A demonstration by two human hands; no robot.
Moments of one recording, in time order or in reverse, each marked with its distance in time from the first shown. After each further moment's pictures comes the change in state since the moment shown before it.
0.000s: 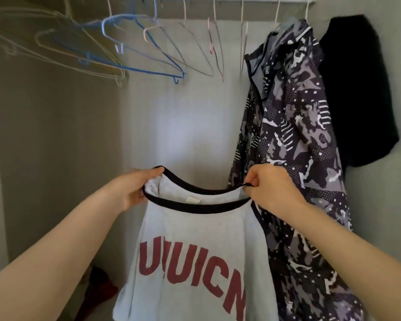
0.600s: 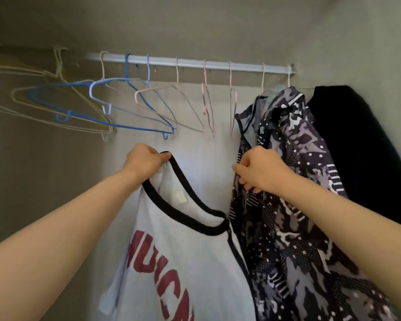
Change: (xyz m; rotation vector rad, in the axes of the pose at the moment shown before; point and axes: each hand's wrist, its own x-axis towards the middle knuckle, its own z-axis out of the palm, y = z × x) left_hand 0.123 0.147 0.030 0.470 0.281 0.631; right_hand 0.150 -0.040 -0.061 -0.011 0.101 -0.048
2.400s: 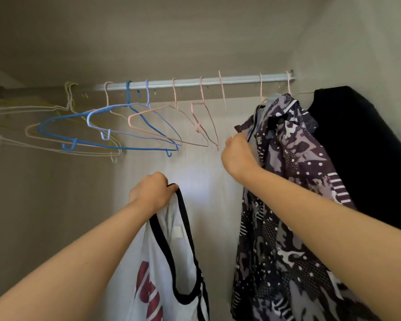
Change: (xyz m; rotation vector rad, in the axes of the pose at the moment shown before) left_hand -0.012 0.005 0.030 0.654 0.043 0.063; right_hand 0.046 -0.039 0.000 0.956 0.283 0.171
